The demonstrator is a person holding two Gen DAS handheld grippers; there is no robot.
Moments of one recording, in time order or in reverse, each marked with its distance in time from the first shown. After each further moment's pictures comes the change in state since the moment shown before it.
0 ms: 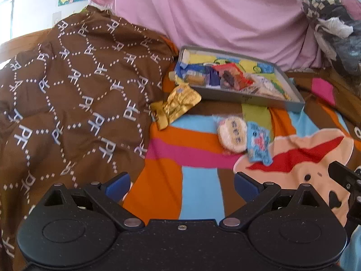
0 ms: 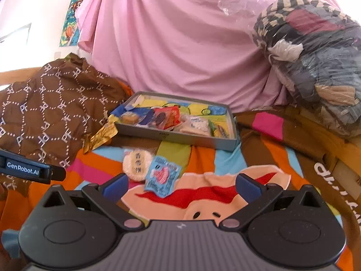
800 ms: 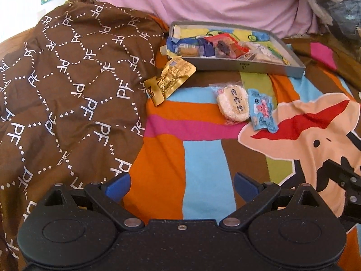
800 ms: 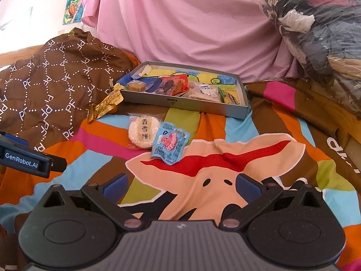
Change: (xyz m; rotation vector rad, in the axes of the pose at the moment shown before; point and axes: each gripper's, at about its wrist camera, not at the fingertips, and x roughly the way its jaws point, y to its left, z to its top) left arm 0.018 -0.009 -0.008 0.111 0.115 0.021; right arm 0.016 0.002 -0.023 0.001 0.136 0.040
